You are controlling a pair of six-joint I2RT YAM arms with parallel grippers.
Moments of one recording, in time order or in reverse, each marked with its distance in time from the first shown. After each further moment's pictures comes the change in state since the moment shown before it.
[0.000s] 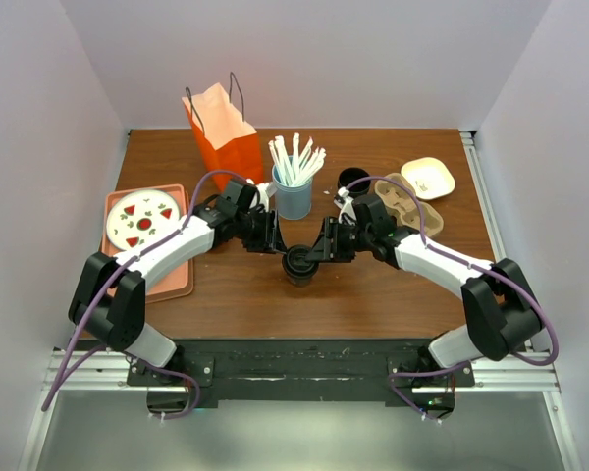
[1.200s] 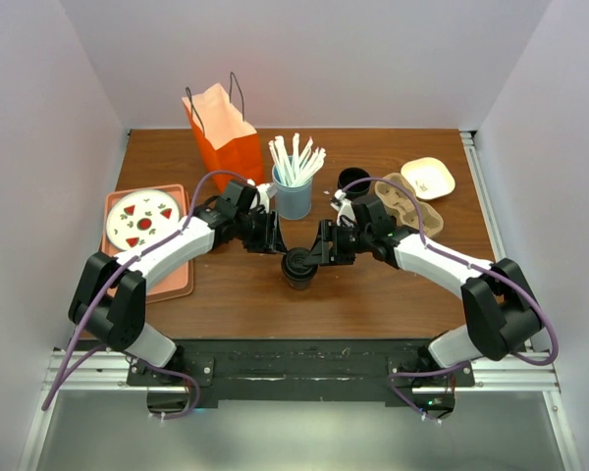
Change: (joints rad) left arm 0.000 0.000 -0.013 0.021 0.000 0.014; right arm 0.002 0.000 0.007 -0.034 -0.053 -0.051
